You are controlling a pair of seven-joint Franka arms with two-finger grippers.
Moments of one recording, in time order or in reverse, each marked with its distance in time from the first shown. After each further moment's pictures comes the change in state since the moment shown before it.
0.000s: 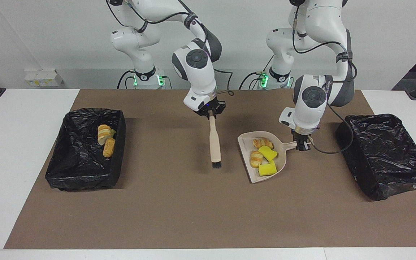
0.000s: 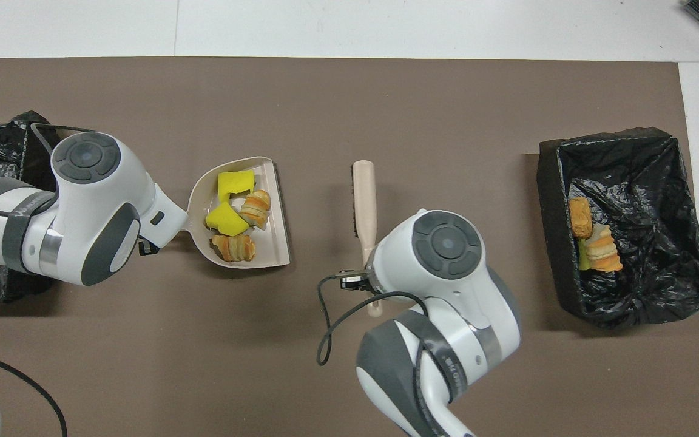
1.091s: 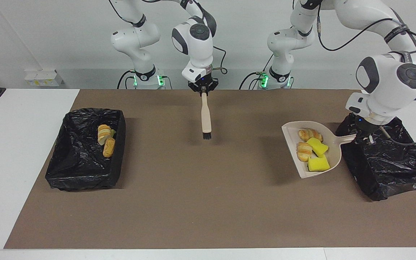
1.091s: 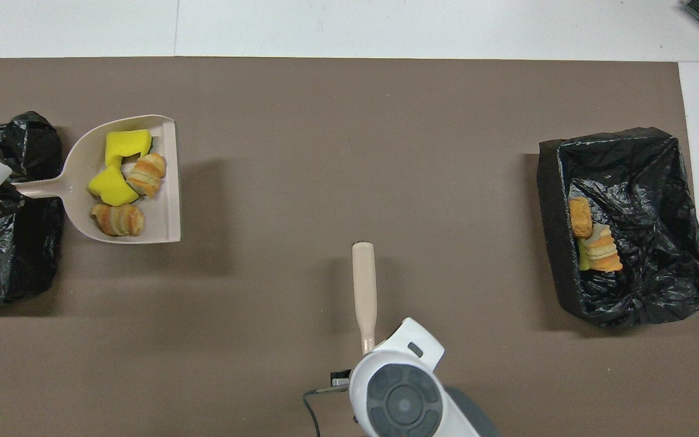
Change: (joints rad) left arm 0.293 0.022 0.011 0.341 -0.043 -0.251 0.424; right arm 0.241 -0.245 0.023 -0.273 0.001 -0.028 0.248
